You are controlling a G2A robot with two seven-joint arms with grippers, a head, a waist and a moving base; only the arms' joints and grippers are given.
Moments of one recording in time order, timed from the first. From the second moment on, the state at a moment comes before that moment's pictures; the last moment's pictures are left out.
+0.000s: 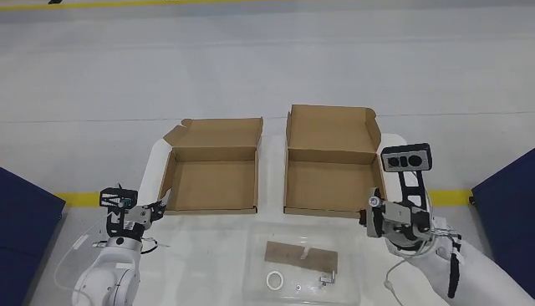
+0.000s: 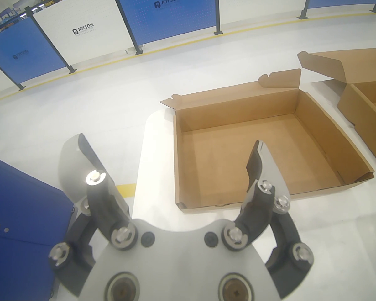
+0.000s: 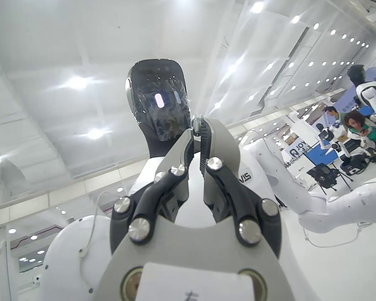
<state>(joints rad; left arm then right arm) 1.73 -1.15 -1.60 -1.80 1.33 0.00 0.00 -1.28 -0.71 1.01 -2.03 1.41 -0.78 1.04</state>
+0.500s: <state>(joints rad) 1.73 -1.15 -1.60 -1.80 1.33 0.00 0.00 -1.30 -0.73 1.04 -2.08 1.43 -0.71 1.07</state>
